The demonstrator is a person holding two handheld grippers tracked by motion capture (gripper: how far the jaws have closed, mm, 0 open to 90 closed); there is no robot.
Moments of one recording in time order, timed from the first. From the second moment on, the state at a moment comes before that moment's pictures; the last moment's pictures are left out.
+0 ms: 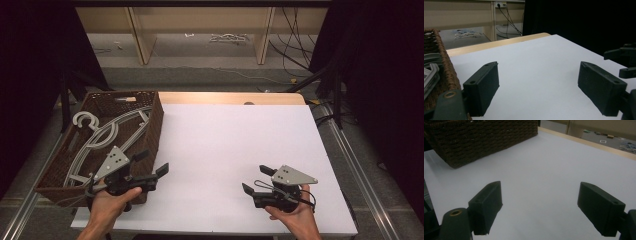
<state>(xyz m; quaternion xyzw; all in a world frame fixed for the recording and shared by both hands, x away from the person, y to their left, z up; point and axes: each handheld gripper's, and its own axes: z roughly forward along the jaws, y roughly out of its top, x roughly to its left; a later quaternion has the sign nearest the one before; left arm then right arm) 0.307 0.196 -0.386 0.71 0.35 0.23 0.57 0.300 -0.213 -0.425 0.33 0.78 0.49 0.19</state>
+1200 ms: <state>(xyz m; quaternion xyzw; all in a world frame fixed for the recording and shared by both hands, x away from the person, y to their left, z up) 0.278 0.178 -0.436 0.73 0.31 0.24 0.56 0.267 -0.204 -0.438 0.33 0.78 0.49 0.20</state>
